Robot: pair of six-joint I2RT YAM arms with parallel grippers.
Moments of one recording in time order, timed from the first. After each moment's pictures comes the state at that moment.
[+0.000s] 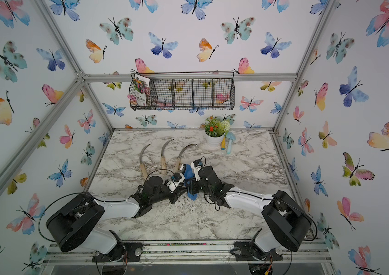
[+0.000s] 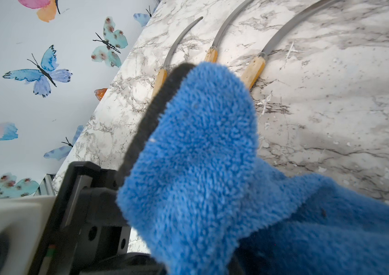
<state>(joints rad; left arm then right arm) -0.74 1.49 0.45 0.63 0.29 0.09 0.84 1.48 0.72 0.21 -0.12 0.52</state>
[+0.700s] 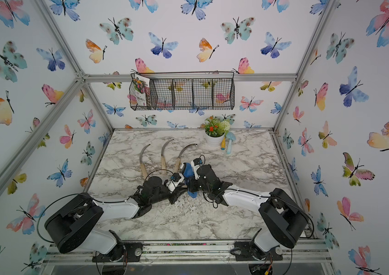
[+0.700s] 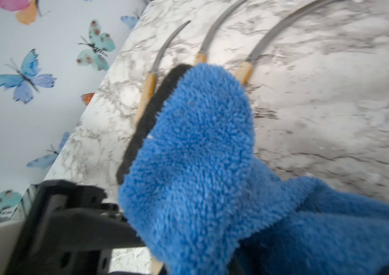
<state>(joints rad) -0.74 1.47 0.44 0.63 0.29 0.09 0.86 1.52 0.76 0.19 -0.08 0.53</state>
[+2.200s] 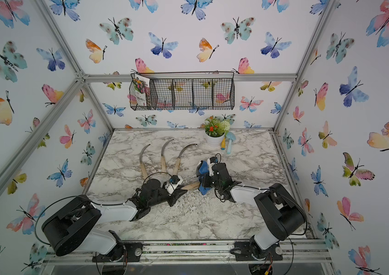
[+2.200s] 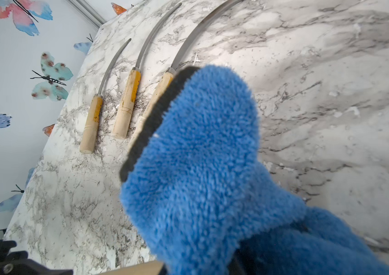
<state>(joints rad) -0.74 1.44 0.38 0.67 0.27 0.09 0.61 1.55 0.64 0.29 -0.16 0.53</state>
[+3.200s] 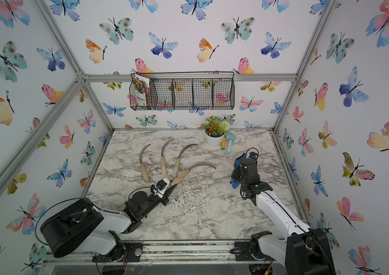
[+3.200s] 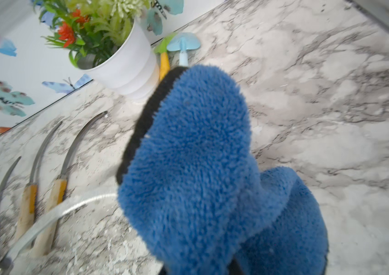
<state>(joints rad) -0.78 1.45 0.13 1.22 -0.03 0.20 0.29 1.17 0.68 -0.18 0.22 0.56</state>
